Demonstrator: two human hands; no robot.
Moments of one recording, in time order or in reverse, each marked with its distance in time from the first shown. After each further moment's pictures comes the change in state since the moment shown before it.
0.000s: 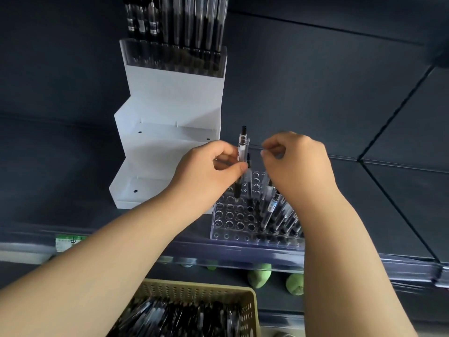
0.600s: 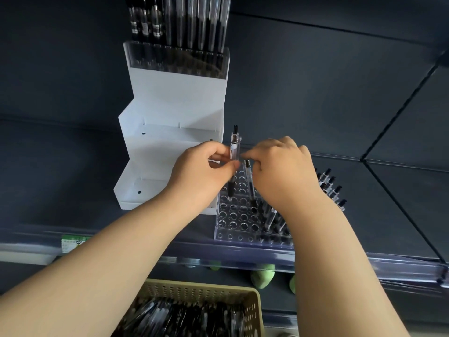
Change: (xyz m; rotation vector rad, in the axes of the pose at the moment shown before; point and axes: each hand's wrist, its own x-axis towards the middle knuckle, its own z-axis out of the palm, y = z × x) left_hand 0.005 -0.007 -0.005 0.034 0.080 -0.072; right_hand 0.001 -0.008 0.015 -0.385 -0.177 -0.251
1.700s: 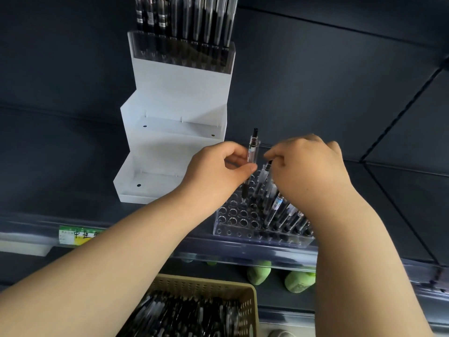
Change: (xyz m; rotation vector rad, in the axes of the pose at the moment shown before) left_hand -0.006 0.003 0.012 -0.028 -0.087 0.046; right_hand -0.014 0.006 -0.028 -0.068 -0.018 0.074
